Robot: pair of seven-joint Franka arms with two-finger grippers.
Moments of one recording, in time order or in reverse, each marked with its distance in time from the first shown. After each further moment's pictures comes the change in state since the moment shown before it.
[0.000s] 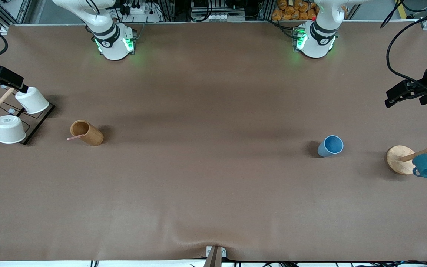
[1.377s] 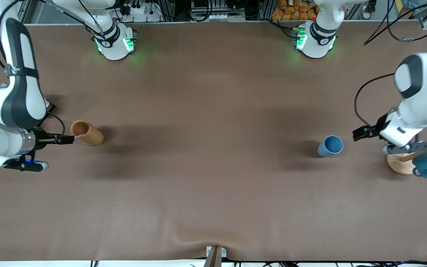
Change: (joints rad) left arm 0.049 0.157 -0.006 -0.434 0.000 0.586 0.036; right arm -0.005 0.453 -0.006 -0.020 -0.013 0.164 -0.001
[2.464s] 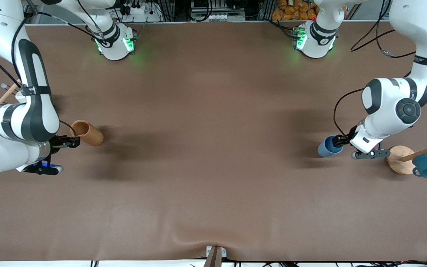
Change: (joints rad) left arm -0.001 0.132 -0.001 -0.163 -0.001 0.262 -0.003; right arm 0.000 0.078 0.001 0.000 0.000 0.000 -0.001
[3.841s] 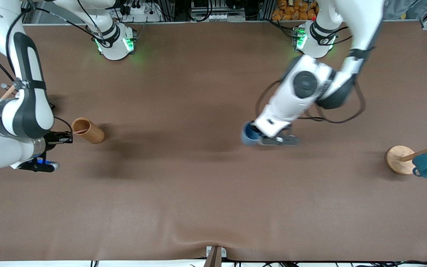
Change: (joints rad) left arm -0.362 0.083 -0.292 0.359 0.007 -0.203 -0.602; right arm 0.001 -0.054 0.001 0.035 0.000 -0.085 -0.013
